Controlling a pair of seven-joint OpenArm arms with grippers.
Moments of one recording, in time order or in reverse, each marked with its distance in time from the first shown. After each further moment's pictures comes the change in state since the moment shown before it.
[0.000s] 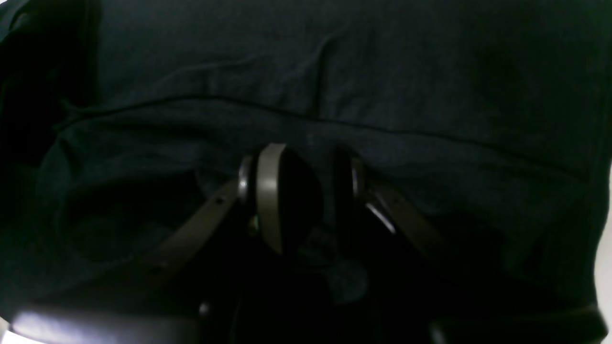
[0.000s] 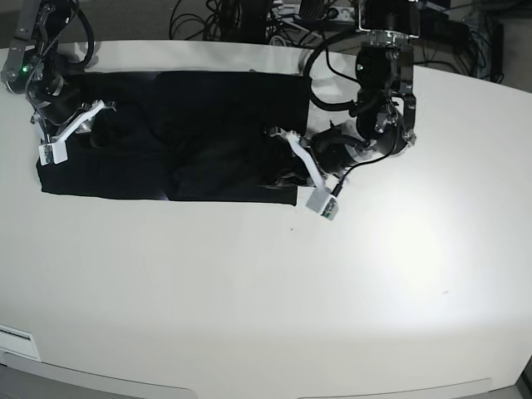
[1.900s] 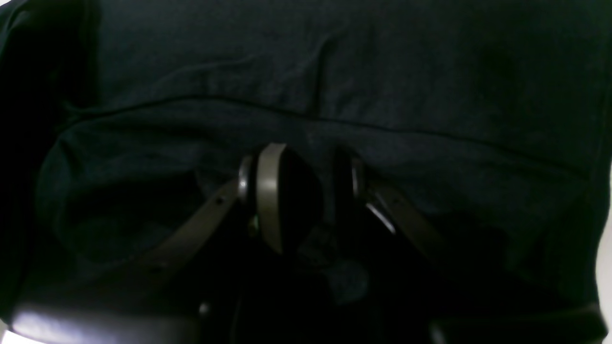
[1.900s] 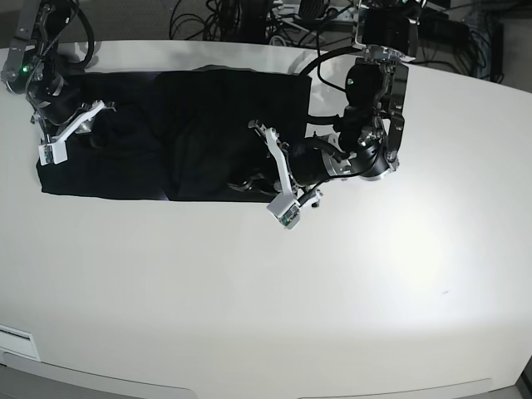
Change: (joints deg) left arm -5.7 -1.1 10.4 0.0 0.0 -7.0 3.4; right arm 0.0 0.0 0.0 0.0 0.2 -0.2 0.0
